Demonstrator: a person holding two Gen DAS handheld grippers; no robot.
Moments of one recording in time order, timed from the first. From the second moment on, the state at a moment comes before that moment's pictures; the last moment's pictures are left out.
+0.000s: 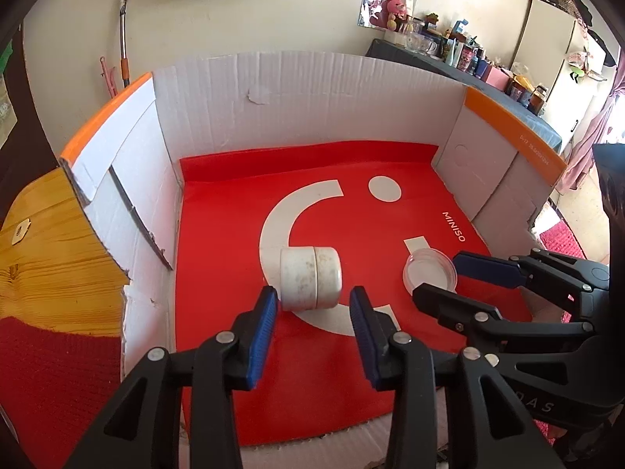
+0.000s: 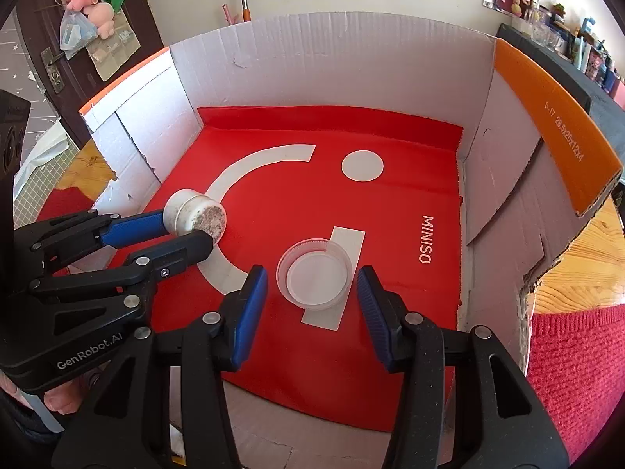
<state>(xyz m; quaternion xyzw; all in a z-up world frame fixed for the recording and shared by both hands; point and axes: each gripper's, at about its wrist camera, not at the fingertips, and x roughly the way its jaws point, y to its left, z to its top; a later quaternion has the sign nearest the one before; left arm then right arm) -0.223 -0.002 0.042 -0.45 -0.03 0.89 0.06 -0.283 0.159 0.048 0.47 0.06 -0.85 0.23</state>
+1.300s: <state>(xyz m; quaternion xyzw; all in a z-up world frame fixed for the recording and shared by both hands) -0.162 -0.006 0.073 -0.41 -0.04 0.91 0.03 -0.222 0.170 0.081 0.41 0.06 -0.88 0.24</state>
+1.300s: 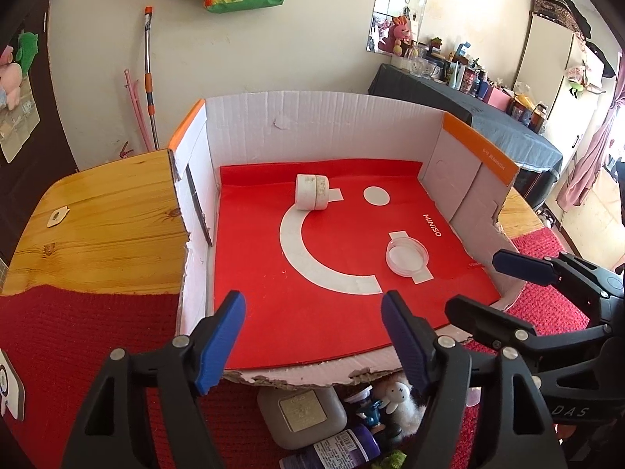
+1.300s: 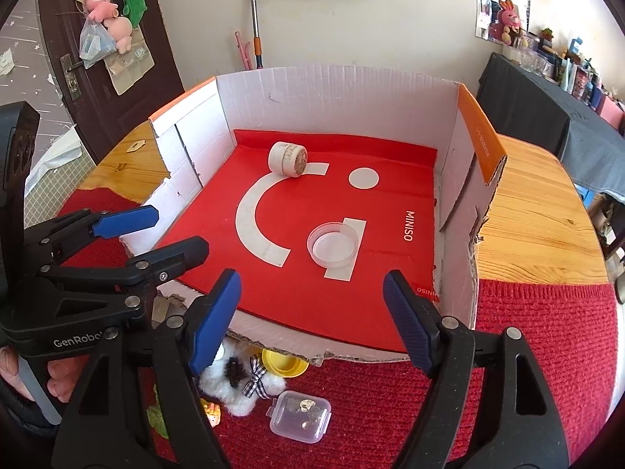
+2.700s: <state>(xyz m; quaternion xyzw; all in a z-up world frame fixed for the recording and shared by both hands) -0.100 -0.013 0.076 -0.39 -0.05 0.92 0.01 -0.160 0.185 0.087 0.39 0.07 -0.89 0.22</state>
